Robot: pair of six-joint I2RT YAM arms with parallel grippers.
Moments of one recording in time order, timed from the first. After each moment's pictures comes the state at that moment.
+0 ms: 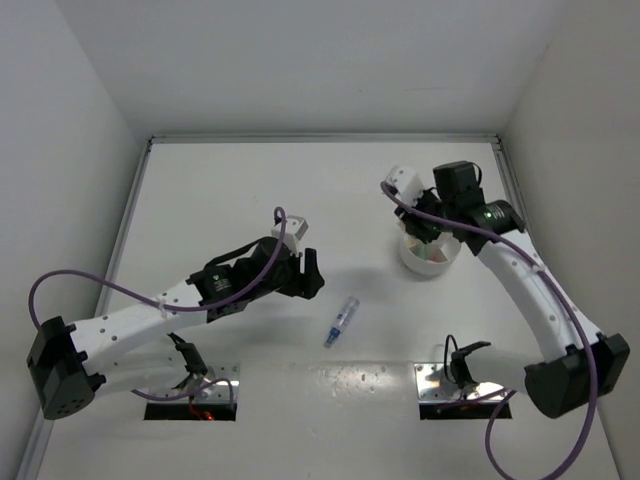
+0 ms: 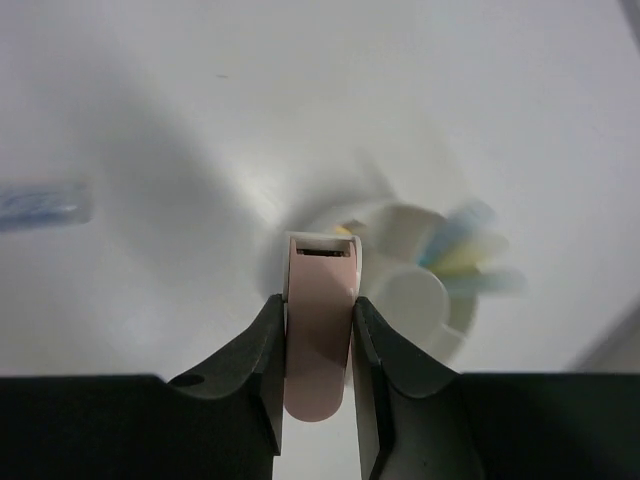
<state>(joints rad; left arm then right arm) -0.93 1.06 0.78 -0.32 -0.16 -0.59 0.34 1.24 1.19 -0.83 -0.26 -0.65</state>
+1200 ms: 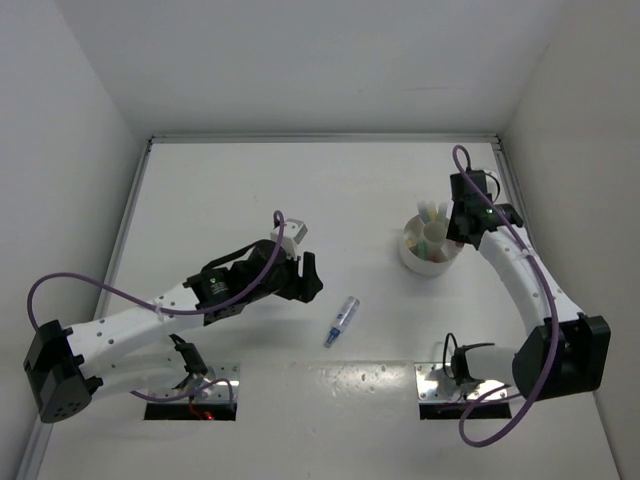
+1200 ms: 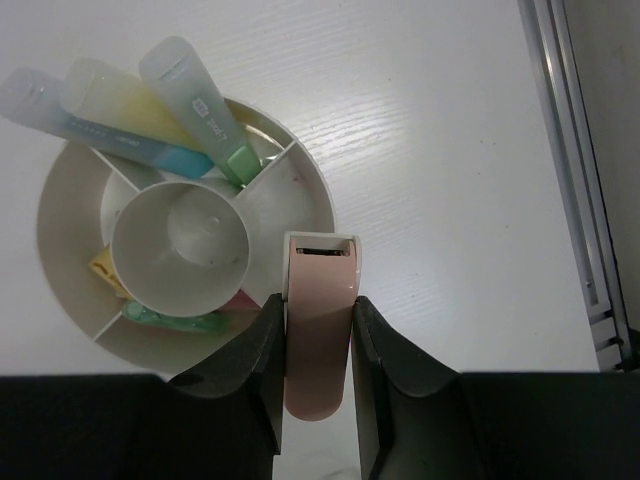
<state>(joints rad) -0.93 1.02 0.75 -0.30 -0.13 -0.56 0.13 1.26 1.02 -0.74 0.42 0.31</state>
